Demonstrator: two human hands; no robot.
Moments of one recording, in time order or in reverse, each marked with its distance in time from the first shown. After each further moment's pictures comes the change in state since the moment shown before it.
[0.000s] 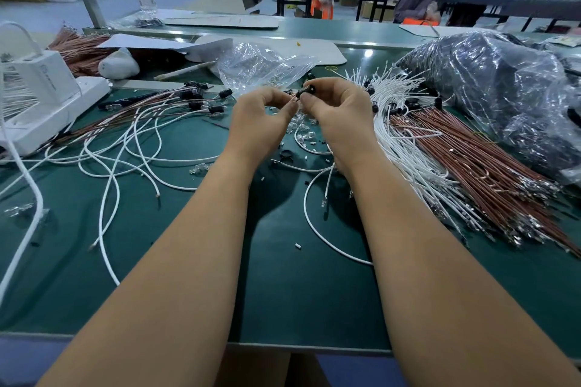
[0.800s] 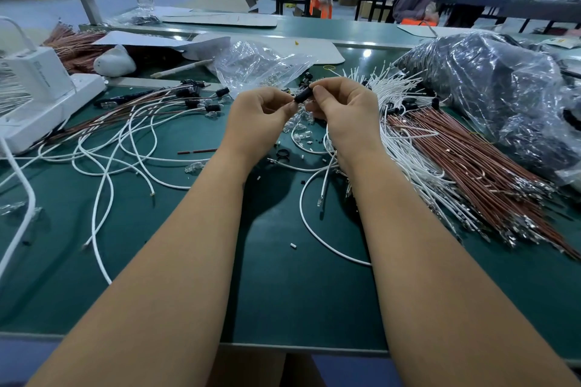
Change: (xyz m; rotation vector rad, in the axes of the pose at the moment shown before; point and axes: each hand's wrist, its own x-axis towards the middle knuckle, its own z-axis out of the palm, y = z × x) left_hand -0.002 0.001 -0.001 -0.139 -0.070 -0.066; right_hand 0.000 -0.002 -0.008 0.023 0.063 0.034
